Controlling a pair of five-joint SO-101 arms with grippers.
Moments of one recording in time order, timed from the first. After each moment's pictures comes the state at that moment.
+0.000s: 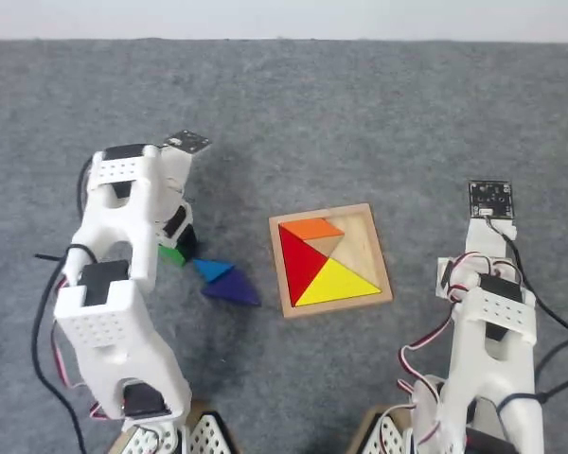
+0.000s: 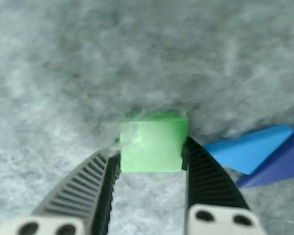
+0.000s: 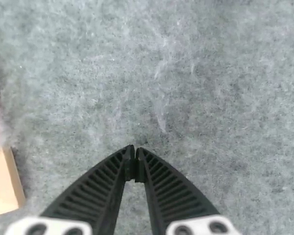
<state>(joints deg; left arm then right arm) -13.4 27.2 5.9 80.2 -29.7 15.7 -33.5 66.7 36.8 14.3</state>
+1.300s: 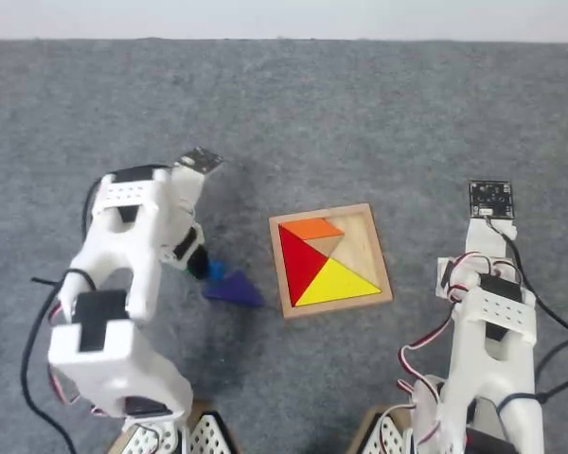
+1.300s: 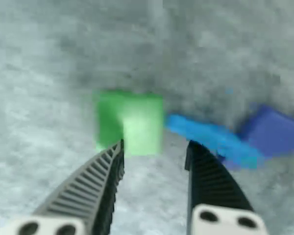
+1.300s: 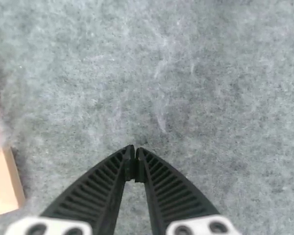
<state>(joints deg) -12.4 14.2 21.6 73.5 -28.8 15.7 -33.5 66.7 36.8 14.3</state>
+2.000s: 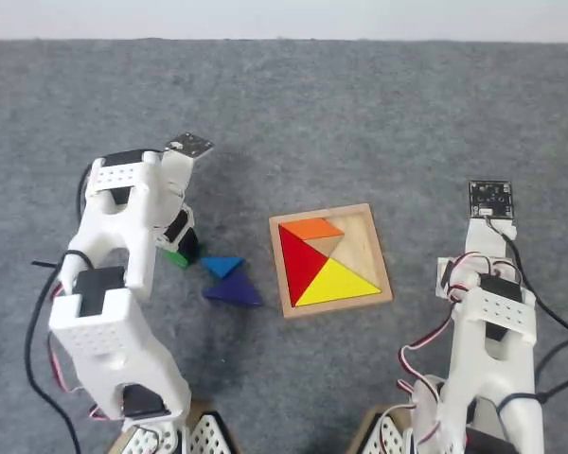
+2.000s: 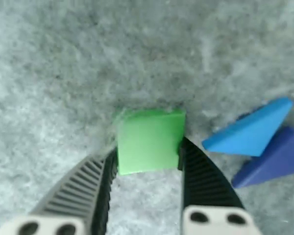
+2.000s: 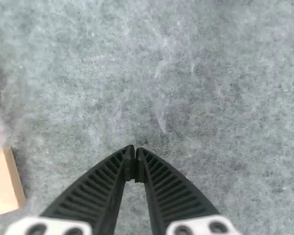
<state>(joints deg) -14.0 23.0 11.4 75.9 -30.9 15.7 -33.5 66.7 36.8 14.3</state>
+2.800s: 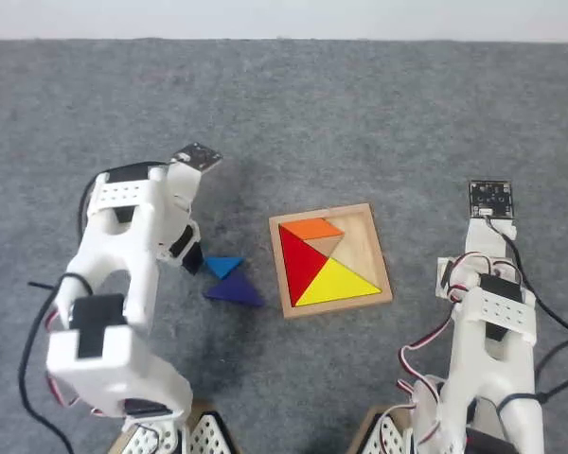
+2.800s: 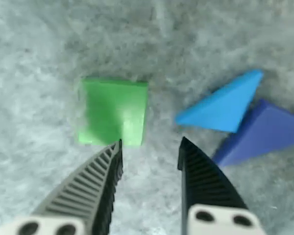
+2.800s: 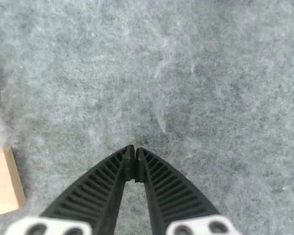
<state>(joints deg) -12.6 12.5 22.4 73.9 -30.5 15.7 -33.5 66.7 36.8 14.3</state>
